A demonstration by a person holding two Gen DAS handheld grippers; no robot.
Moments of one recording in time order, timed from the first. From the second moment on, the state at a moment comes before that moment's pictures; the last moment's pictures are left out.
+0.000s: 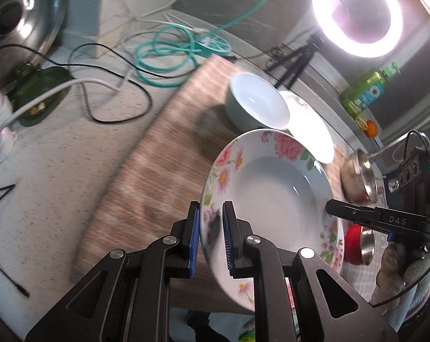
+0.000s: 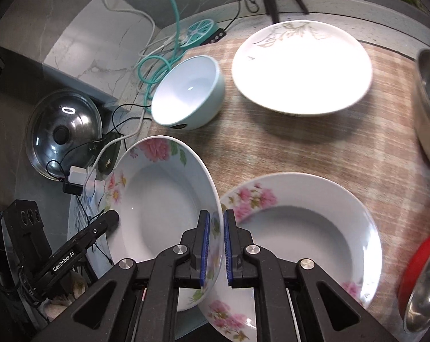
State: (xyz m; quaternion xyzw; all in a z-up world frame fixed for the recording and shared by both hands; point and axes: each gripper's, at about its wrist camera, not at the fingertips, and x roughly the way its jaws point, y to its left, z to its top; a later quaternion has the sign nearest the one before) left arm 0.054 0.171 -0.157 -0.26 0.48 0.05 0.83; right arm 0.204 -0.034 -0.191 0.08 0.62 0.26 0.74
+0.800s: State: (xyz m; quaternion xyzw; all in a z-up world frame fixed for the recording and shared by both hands) left arm 0.083 0.097 -0.177 -0.22 0.53 -0.03 0.82; right arm 0.170 -0.132 -0.205 0.13 0.62 0.18 0.75
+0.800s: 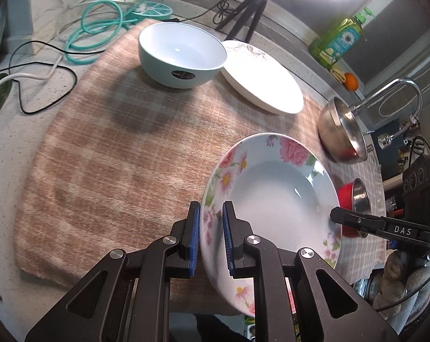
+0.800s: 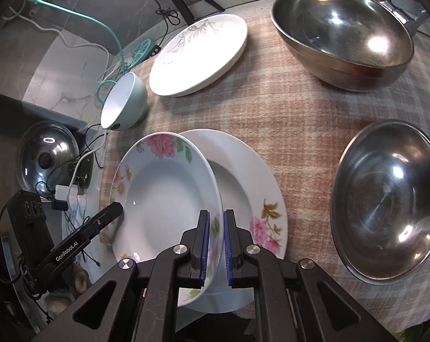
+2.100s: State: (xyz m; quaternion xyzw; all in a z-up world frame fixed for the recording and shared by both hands) left arm 0.101 0.069 -0.188 -0.16 0.54 -0.05 0.83; right arm 0.157 -0.148 -0.218 0.12 0.64 0.14 0.75
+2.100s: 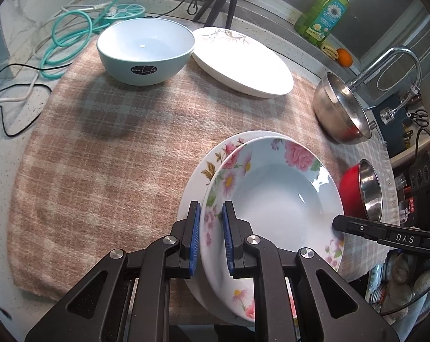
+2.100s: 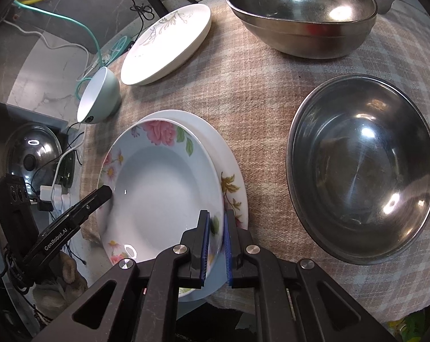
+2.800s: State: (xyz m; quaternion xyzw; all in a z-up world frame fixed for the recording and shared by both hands) left arm 0.100 0.057 -0.188 -0.12 0.53 -0.05 0.84; right arm 0.157 -0.144 -0.216 0.11 0.64 0.13 0.75
